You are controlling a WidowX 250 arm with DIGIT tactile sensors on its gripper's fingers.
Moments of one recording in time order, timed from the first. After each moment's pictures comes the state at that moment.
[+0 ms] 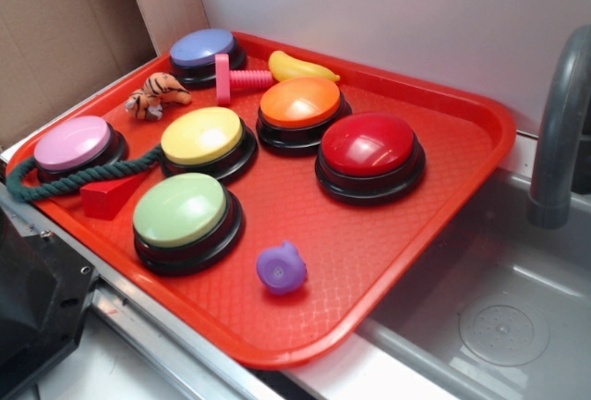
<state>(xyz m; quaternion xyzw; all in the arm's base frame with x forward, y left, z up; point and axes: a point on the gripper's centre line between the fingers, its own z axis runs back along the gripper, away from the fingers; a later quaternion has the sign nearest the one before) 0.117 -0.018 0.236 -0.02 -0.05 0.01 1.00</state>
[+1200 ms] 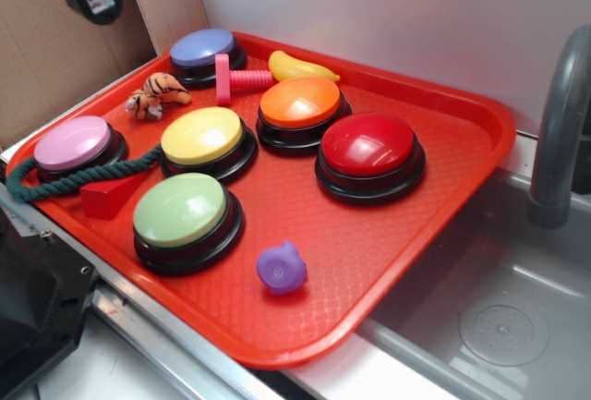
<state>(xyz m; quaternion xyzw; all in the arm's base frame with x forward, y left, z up) 0.181 0.041 0.174 -0.02 -0.08 -0.07 0.99</state>
